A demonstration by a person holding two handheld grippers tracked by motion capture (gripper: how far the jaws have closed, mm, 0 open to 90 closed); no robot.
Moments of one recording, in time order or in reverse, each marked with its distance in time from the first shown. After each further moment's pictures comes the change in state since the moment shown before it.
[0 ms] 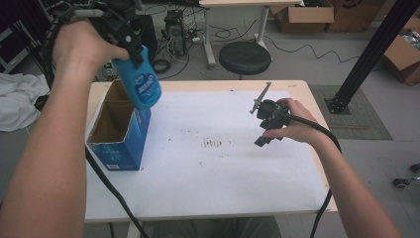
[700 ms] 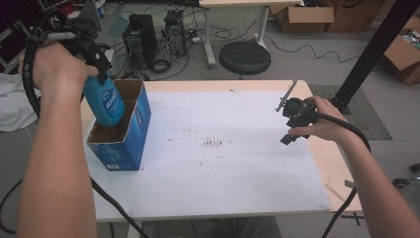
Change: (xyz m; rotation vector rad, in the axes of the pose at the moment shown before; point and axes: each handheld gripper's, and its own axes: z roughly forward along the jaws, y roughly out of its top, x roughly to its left) left arm 0.047 -0.038 0.044 0.125 0.091 -0.278; right arm -0.025 -0.054 -0.024 0.077 -0.055 0.085
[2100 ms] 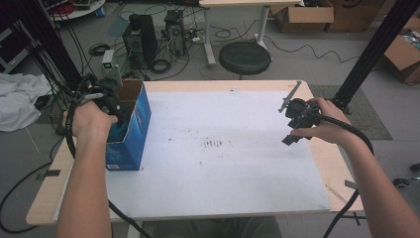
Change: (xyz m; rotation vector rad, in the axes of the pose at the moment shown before) left arm -0.018 -0.025 0.139 0.123 -0.033 0.016; right arm 0.004 -0.007 -0.004 -0.026 -0.013 0.001
